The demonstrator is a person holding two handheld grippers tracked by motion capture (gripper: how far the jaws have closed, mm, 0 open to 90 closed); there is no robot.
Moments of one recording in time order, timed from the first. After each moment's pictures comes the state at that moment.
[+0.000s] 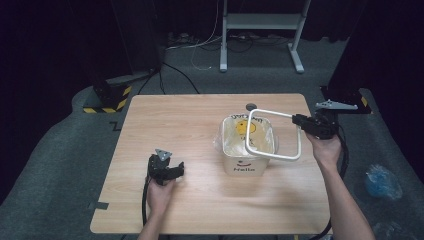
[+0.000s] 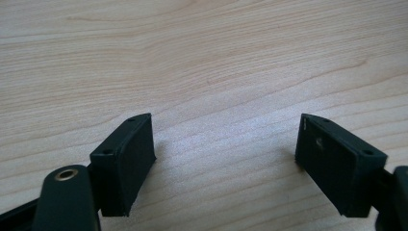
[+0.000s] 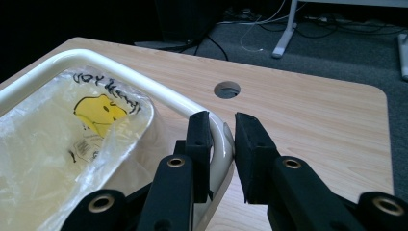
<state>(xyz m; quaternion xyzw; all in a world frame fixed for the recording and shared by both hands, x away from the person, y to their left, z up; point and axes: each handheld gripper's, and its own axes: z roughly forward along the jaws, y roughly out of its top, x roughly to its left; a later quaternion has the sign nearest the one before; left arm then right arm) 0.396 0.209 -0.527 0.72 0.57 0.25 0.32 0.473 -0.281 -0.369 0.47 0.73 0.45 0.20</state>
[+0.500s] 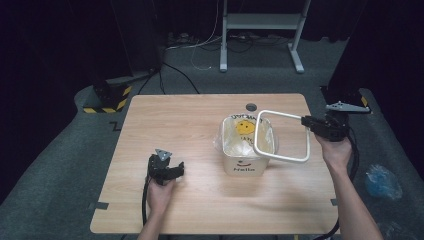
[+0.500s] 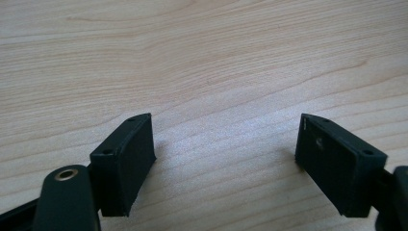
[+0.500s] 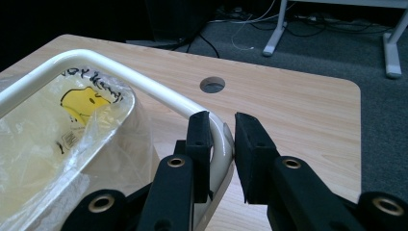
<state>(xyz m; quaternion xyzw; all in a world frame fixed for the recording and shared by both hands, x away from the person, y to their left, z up) 0.396 0.209 -0.527 0.72 0.57 0.25 0.32 0.464 -0.303 -0.365 0.48 0.73 0.44 0.21</state>
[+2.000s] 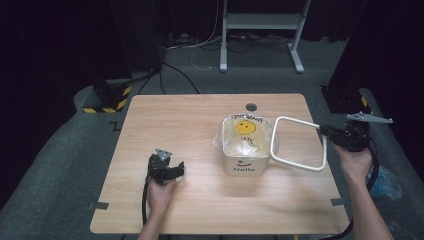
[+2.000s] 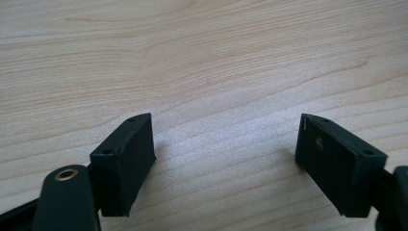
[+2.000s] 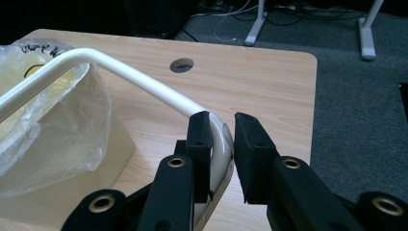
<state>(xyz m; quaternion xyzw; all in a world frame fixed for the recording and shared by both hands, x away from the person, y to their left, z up) 0.396 0.209 -0.527 0.72 0.57 0.25 0.32 0.442 -0.353 -0.379 0.51 0.71 0.43 0.22</state>
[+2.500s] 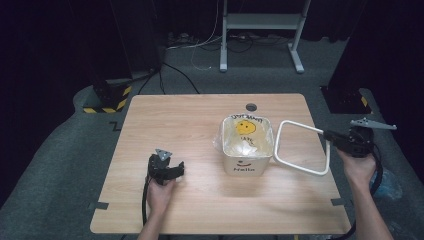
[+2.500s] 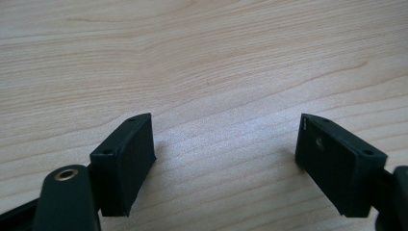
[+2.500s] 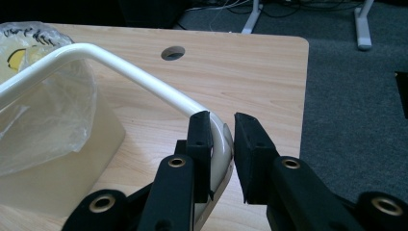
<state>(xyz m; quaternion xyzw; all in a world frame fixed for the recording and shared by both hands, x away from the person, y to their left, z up) 0.396 0.209 -0.527 0.71 0.57 0.25 0.32 0.434 -0.367 -0.393 0.52 0.71 0.42 0.21</state>
